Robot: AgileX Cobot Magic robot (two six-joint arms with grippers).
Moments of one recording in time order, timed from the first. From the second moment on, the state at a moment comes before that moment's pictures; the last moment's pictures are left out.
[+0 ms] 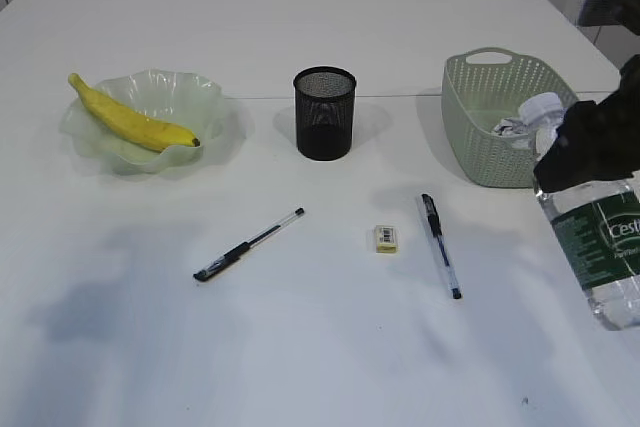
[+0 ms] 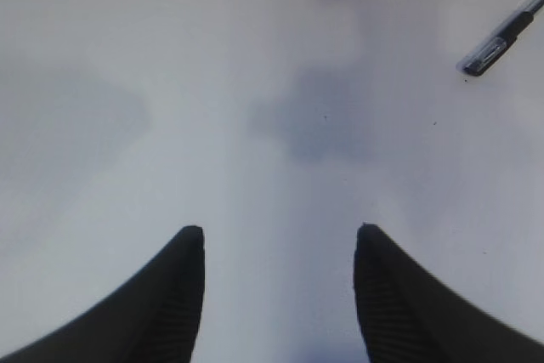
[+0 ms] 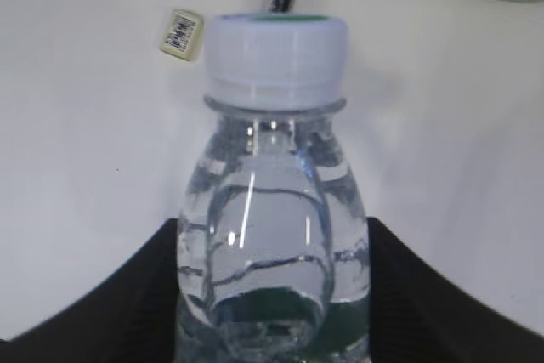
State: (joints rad) left arm 0.02 1.08 -0.76 -0.18 0.84 -0.01; right arm 0.13 1.38 -1.08 0.21 0.92 -0.26
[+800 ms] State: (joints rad) left arm 0.02 1.08 -0.76 -0.18 0.83 -0.01; right arm 0.14 1.41 -1.03 1.32 0.88 -1.32
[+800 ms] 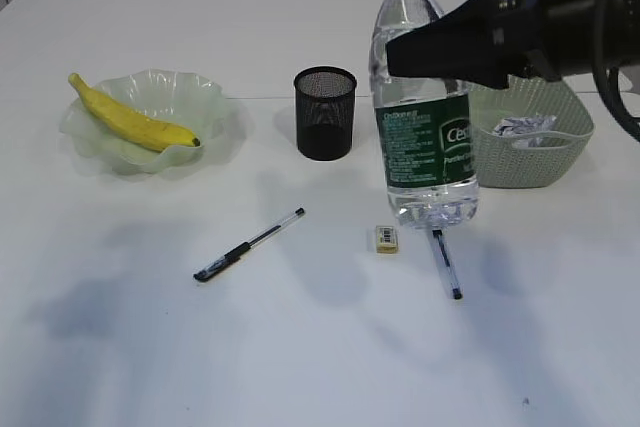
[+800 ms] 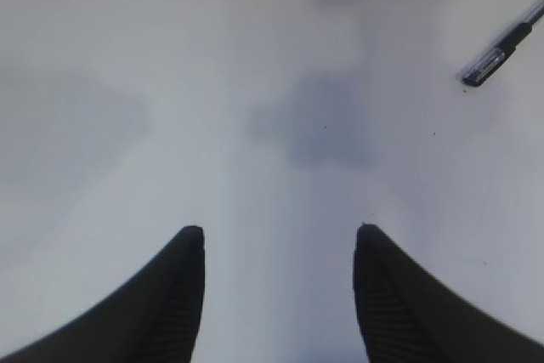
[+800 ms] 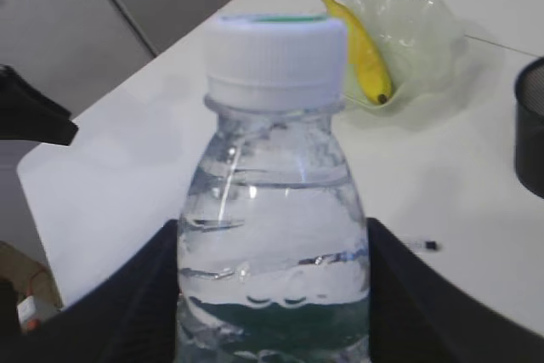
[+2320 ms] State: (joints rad) left arm -0.06 1.12 -0.76 -0.28 0.21 0.19; right arm 0.14 1.46 -1.04 1.65 1.12 -1.65
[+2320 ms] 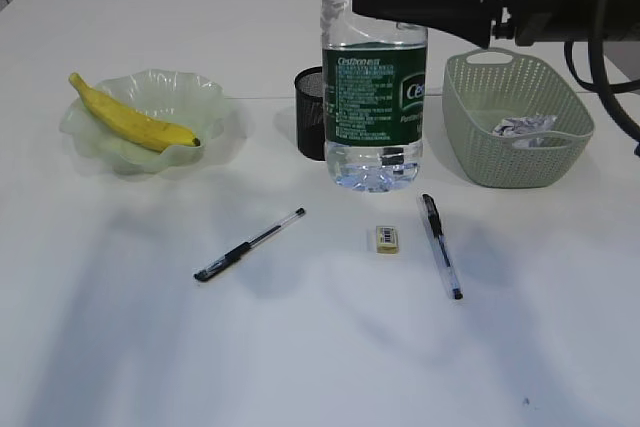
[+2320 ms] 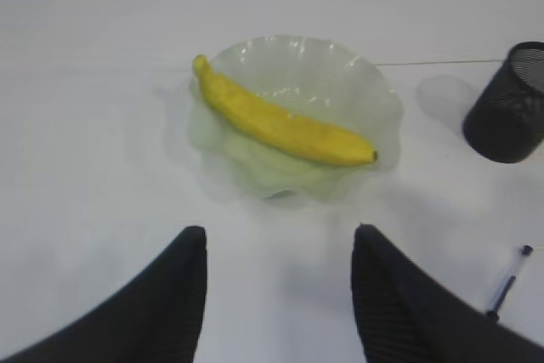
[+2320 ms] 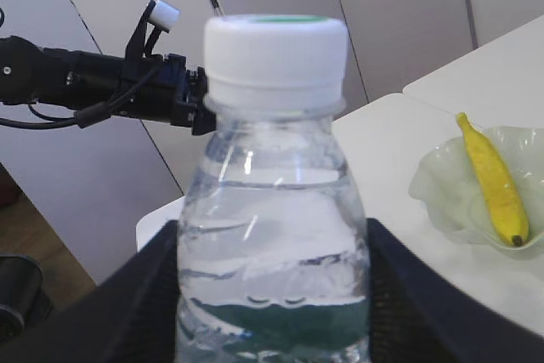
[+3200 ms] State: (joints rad) left arm -0.34 1.30 -0.62 -0.41 -0.28 0.24; right arm 0.14 1.46 -1.04 1.65 1.10 -1.66
